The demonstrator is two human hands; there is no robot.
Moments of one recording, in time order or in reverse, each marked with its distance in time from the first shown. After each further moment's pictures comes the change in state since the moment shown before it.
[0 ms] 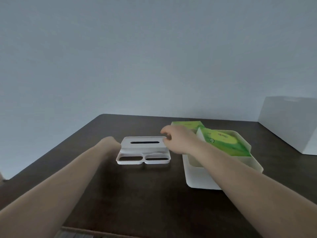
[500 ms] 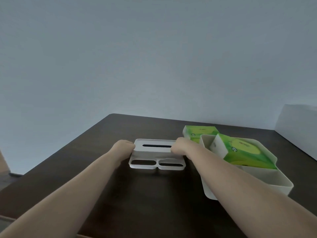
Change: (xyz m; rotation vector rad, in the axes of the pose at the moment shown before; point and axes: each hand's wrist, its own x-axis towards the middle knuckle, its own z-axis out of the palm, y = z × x) left_hand 0.026 -0.019 0.017 -0.539 -0.063 0.081; right_hand 0.058 -0.024 0.038 0.024 -0.387 0.419
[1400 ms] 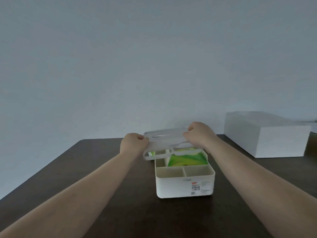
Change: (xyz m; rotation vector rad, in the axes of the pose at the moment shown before) left_hand -0.108 0.152 0.094 0.136 0.184 0.398; right_hand -0.109 0.158 -0.099 0.218 0.603 -0.046
